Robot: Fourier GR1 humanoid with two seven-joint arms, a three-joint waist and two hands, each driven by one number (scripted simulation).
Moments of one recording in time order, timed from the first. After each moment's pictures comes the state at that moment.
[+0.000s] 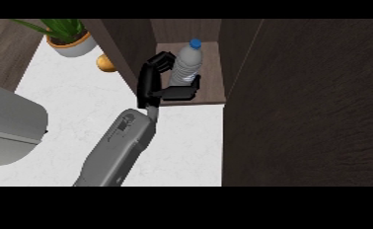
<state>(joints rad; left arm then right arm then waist) -0.60 0.00 -0.29 -0.97 0.29 0.52 -0.26 0.88 -0.30 -0.26 -2.36 -0.59 0.48 -0.22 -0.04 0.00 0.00</state>
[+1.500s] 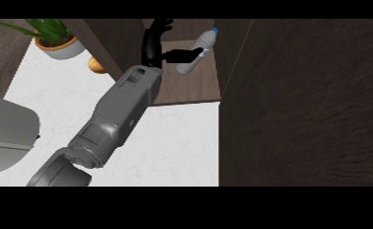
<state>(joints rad) -1.12 0.01 -0.15 -0.25 0.35 0.57 -0.44 0.87 -0.33 -0.29 -2.33 -0.65 0.55 -0.25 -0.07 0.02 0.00</state>
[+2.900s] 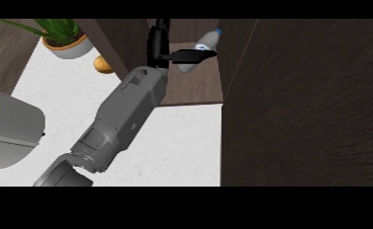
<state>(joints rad) -1.07 0.00 -0.20 -0.39 0.52 0.44 -0.64 0.80 -0.36 -0.32 -2.34 -0.69 0.48 -0.18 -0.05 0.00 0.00</state>
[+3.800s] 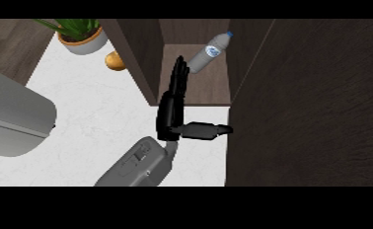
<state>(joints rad) -0.49 0.00 -0.62 -1.11 0.61 0.58 -0.58 0.82 -0.33 -0.31 -2.34 -0.70 0.46 -0.17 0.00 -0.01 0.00</state>
